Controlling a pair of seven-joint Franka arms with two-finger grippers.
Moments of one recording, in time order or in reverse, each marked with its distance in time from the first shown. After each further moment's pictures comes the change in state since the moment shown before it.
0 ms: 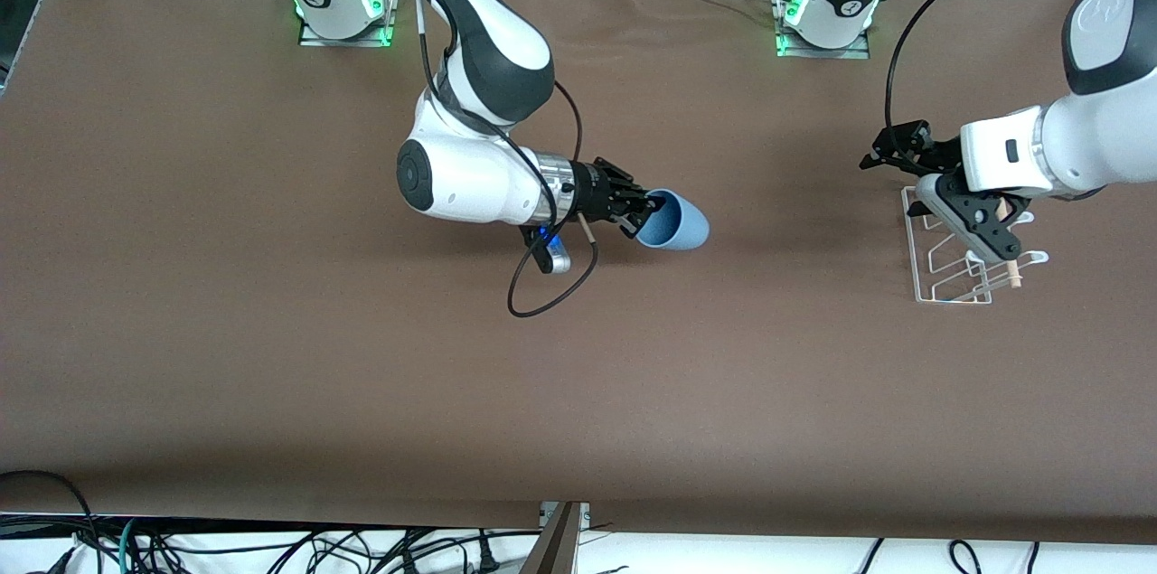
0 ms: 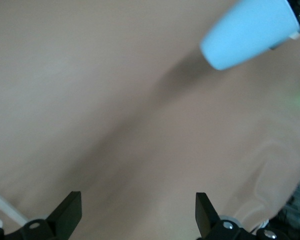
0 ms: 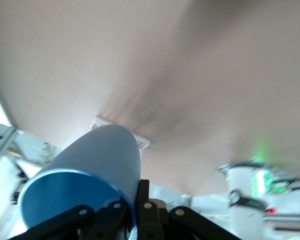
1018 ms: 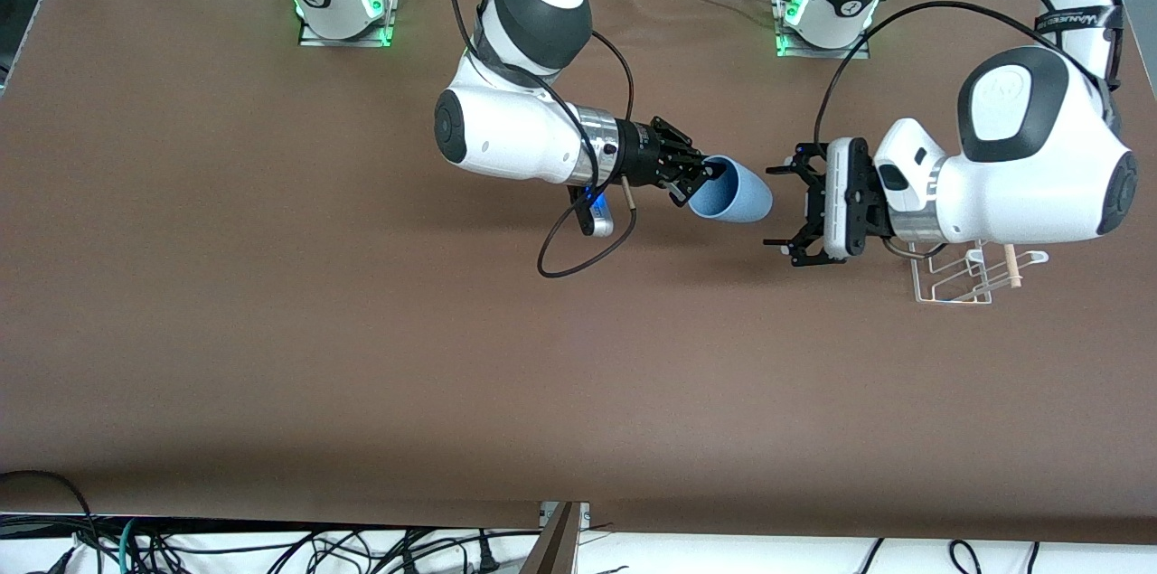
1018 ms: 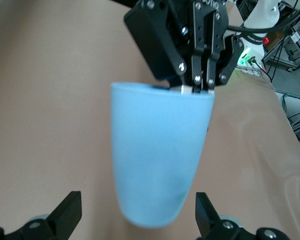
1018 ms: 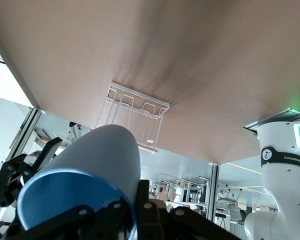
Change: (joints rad) left arm -0.020 0.117 -0.119 -0.005 -0.306 0.156 0.756; right arm 0.007 0.004 0.119 0.040 0.004 0.116 0.116
